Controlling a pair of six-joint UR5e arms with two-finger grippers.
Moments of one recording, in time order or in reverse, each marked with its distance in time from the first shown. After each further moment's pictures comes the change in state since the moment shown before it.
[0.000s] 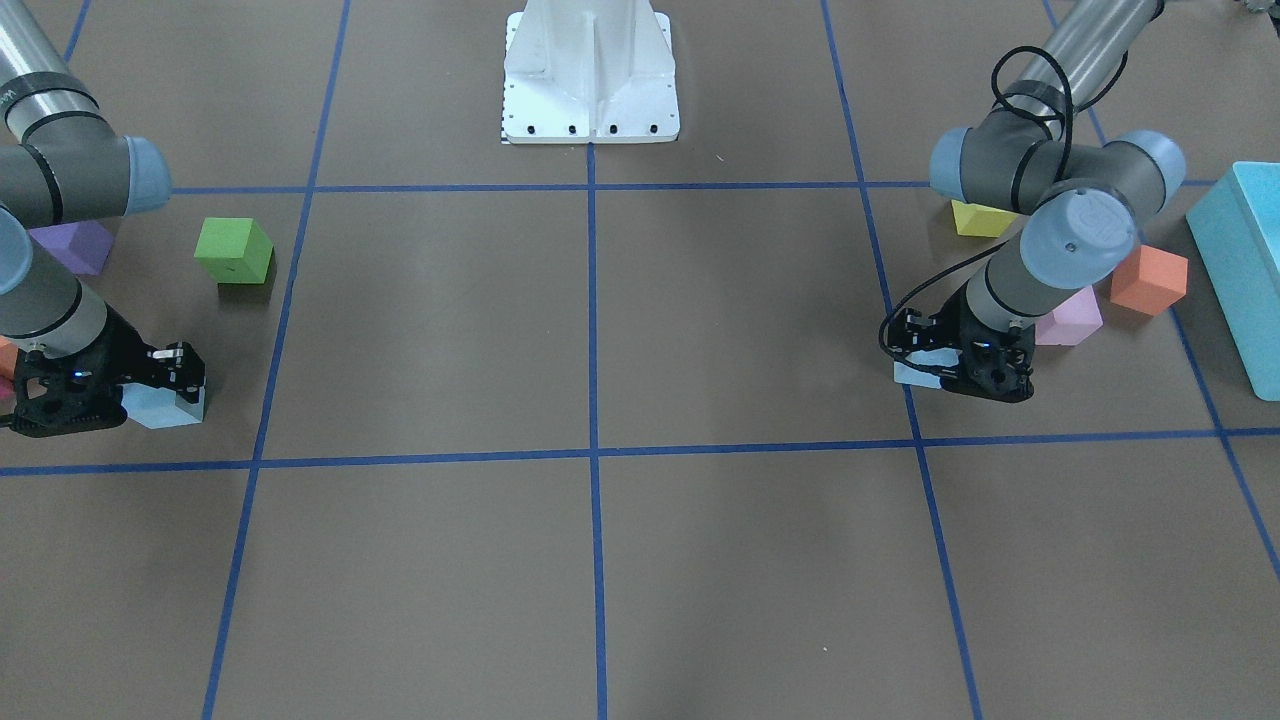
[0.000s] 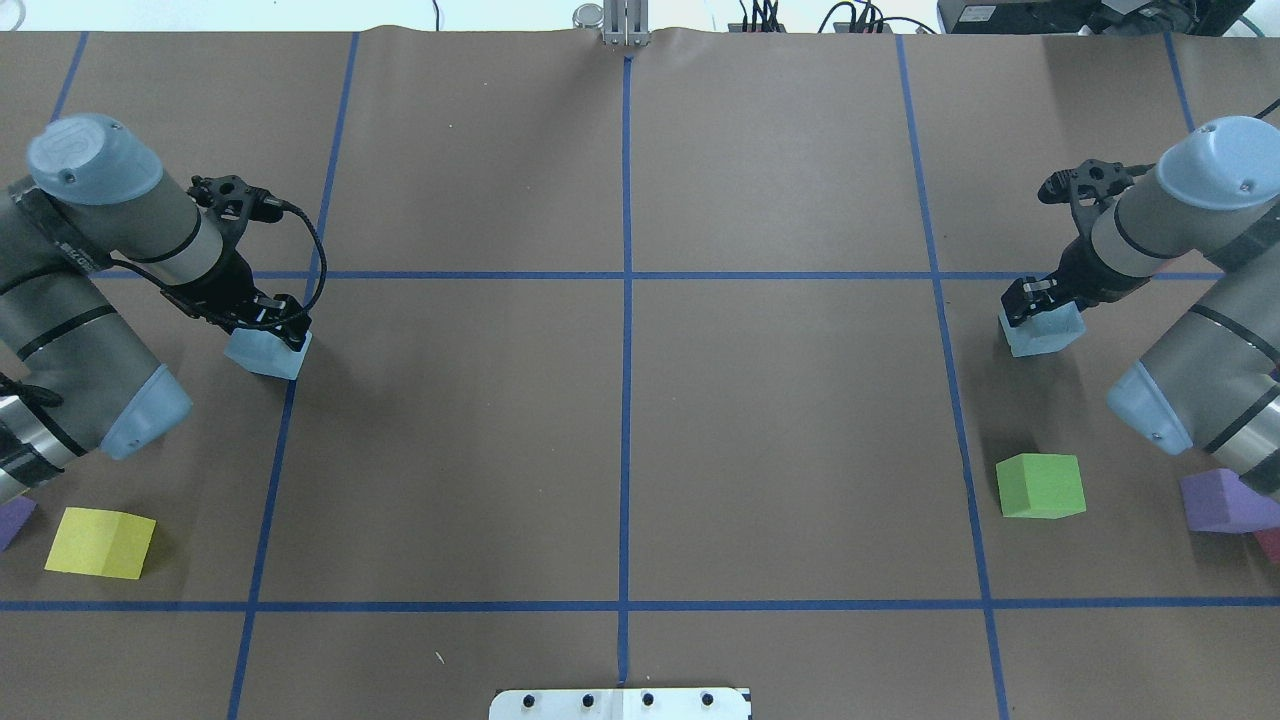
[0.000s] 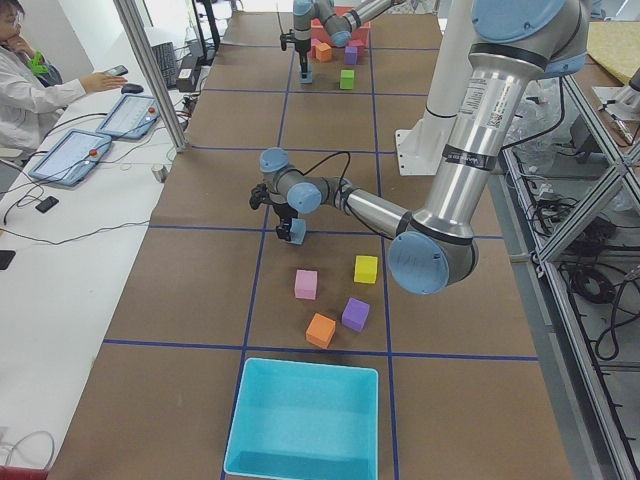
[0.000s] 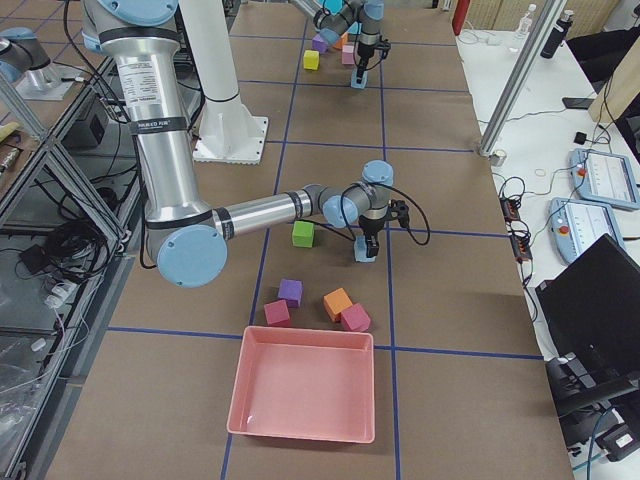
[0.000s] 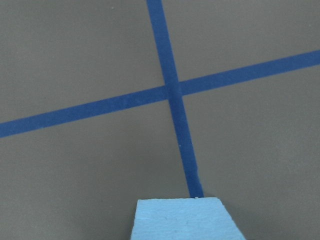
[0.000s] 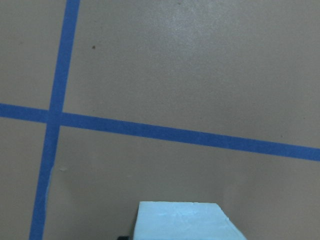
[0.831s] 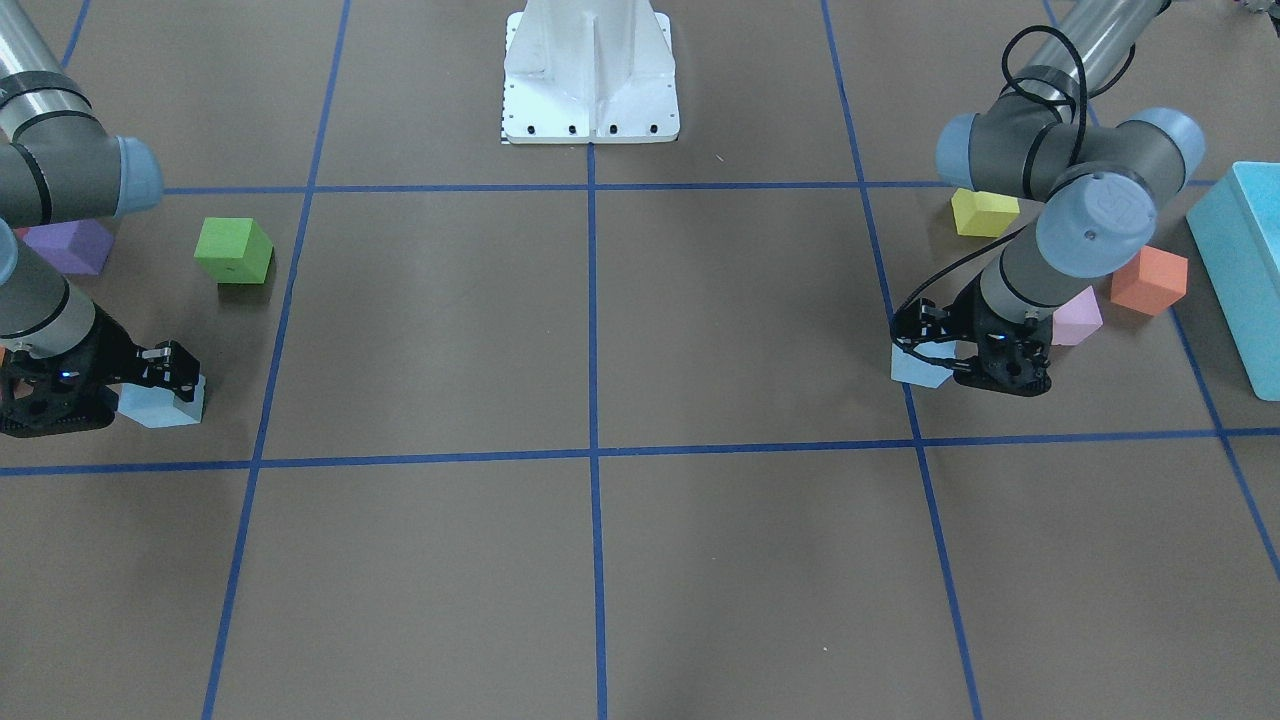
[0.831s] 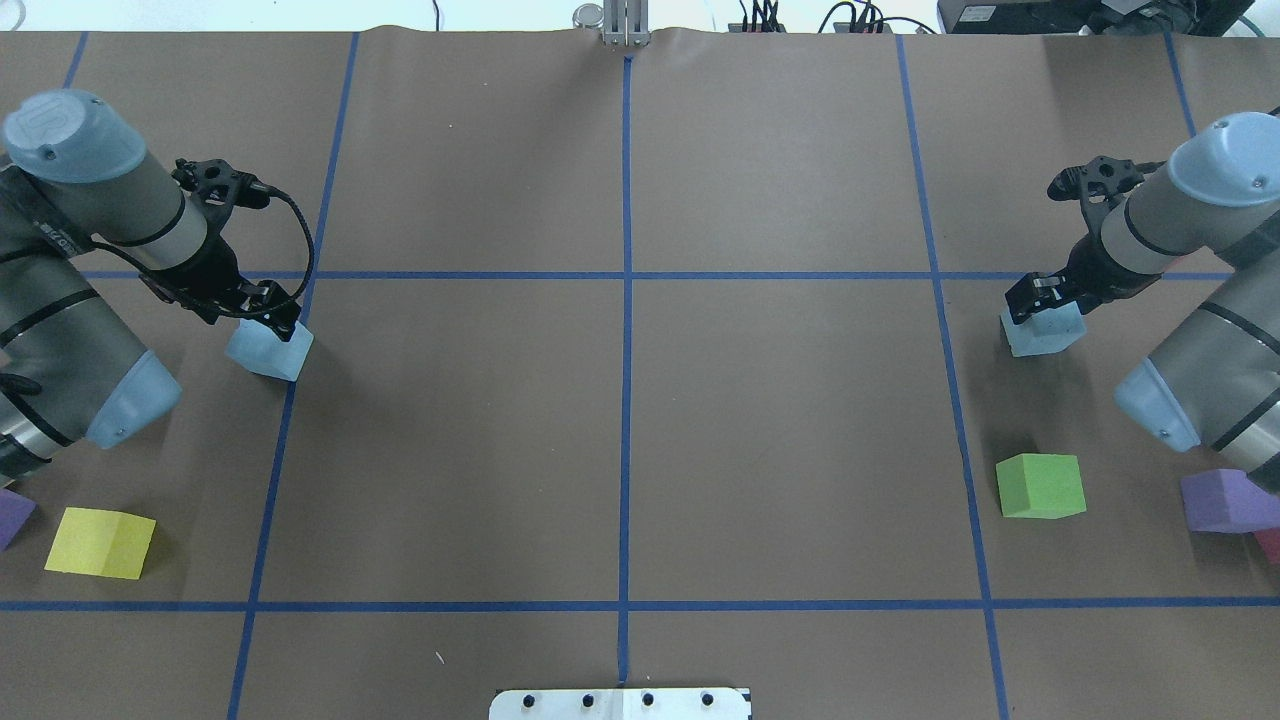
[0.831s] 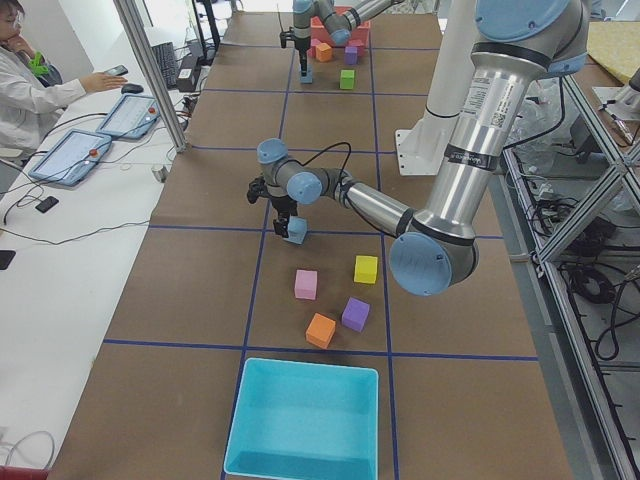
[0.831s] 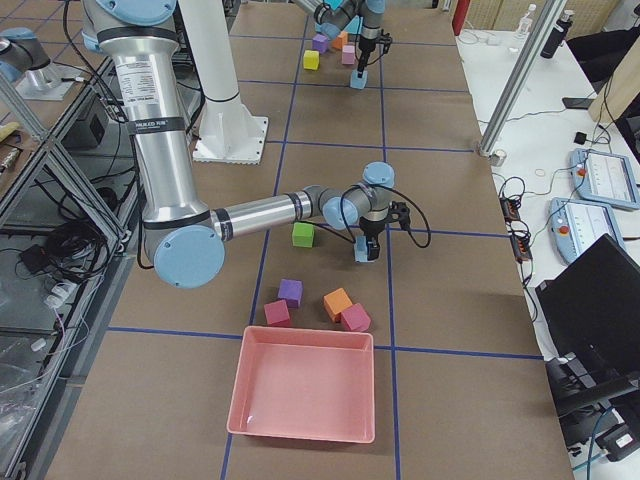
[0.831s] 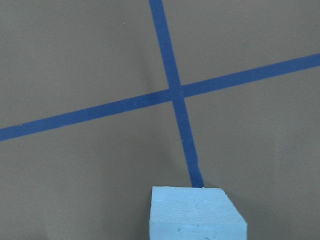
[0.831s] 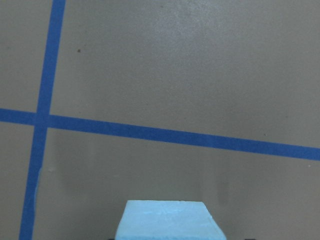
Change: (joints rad) left arm -0.026 0.001 -0.043 0.079 0.000 0.045; right arm 0.016 -0.007 0.000 0.000 0.009 -0.001
